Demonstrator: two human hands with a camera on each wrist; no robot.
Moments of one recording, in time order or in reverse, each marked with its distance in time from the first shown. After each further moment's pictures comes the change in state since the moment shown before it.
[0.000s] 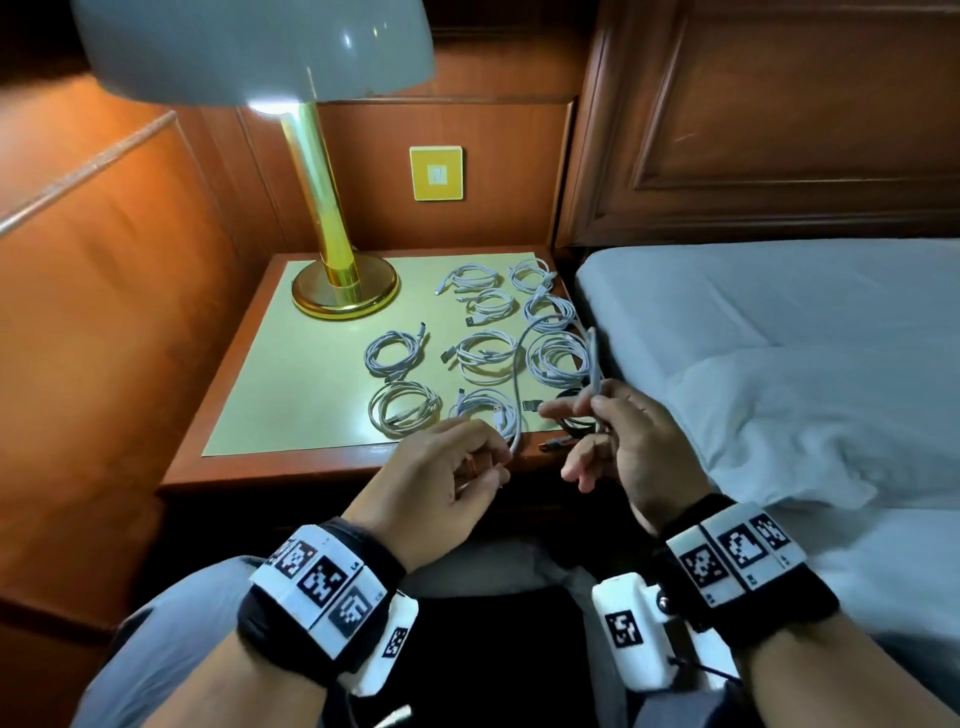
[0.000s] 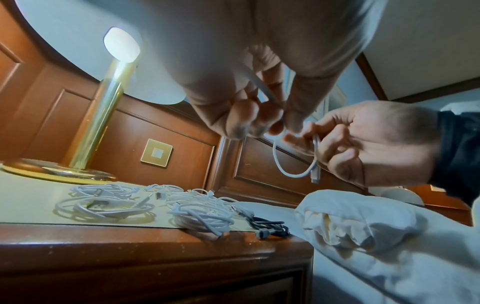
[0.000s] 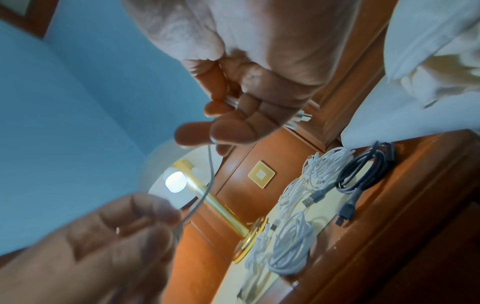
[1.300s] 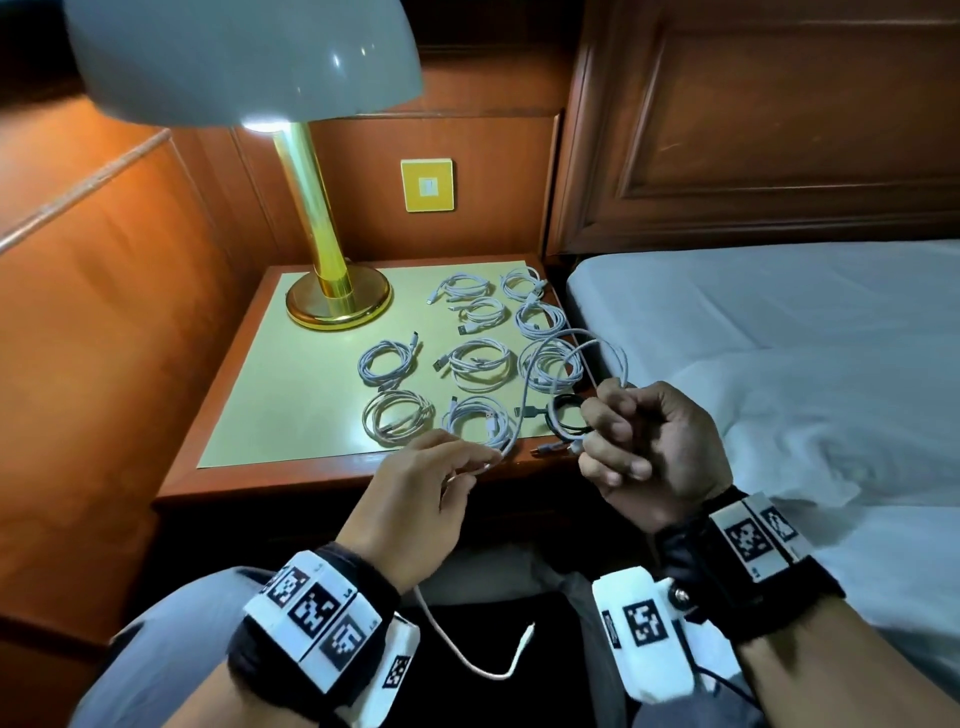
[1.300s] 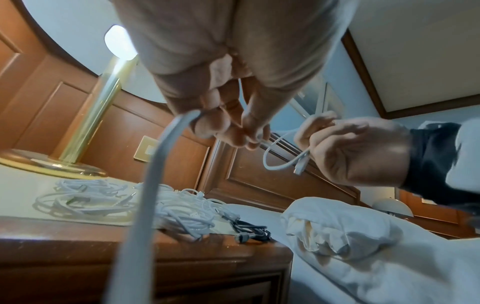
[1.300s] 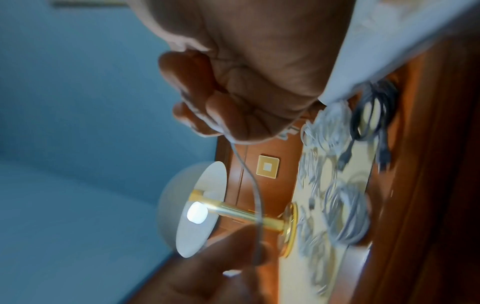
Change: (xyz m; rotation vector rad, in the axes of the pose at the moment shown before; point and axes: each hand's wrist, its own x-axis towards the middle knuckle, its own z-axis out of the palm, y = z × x) left_hand -0.008 0.010 0.003 0.020 0.074 -0.116; right_hand 0.002 -0.014 -0.019 0.696 -0.215 0.226
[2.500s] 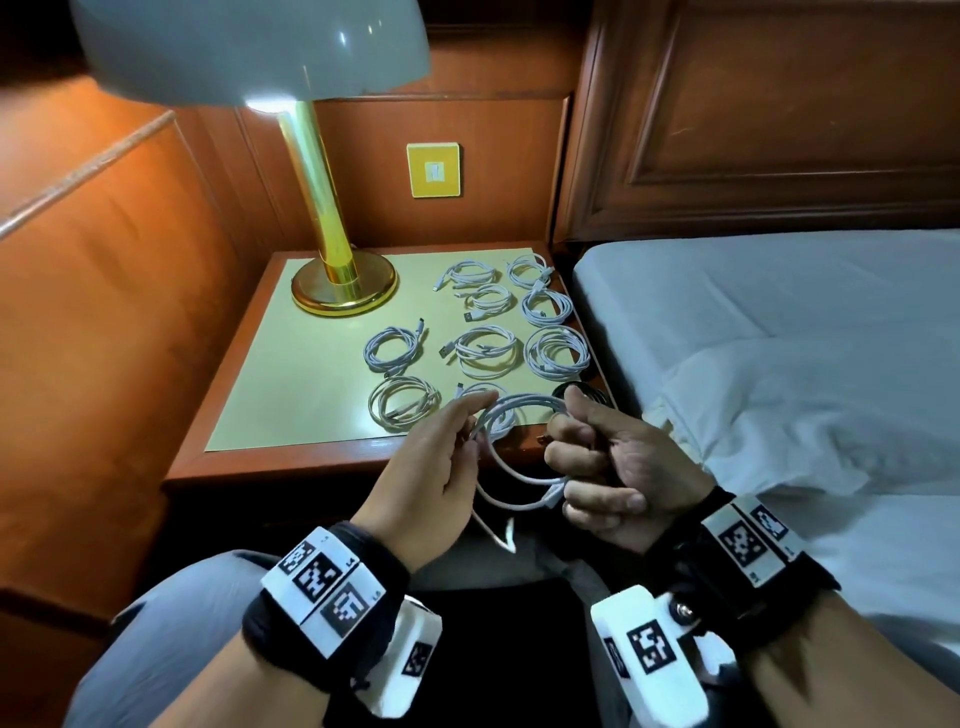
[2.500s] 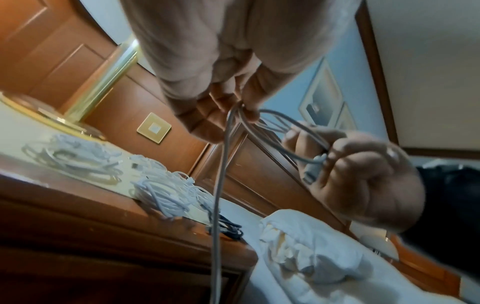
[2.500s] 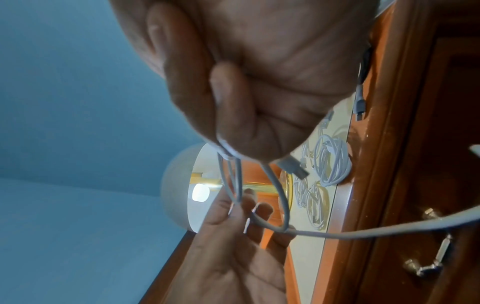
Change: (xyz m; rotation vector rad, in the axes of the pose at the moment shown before) left_hand 0.002 0.001 0.005 -0.155 -0.006 -0.106; right_hand -0.008 0.019 0.013 -0.071 -0.095 0.432
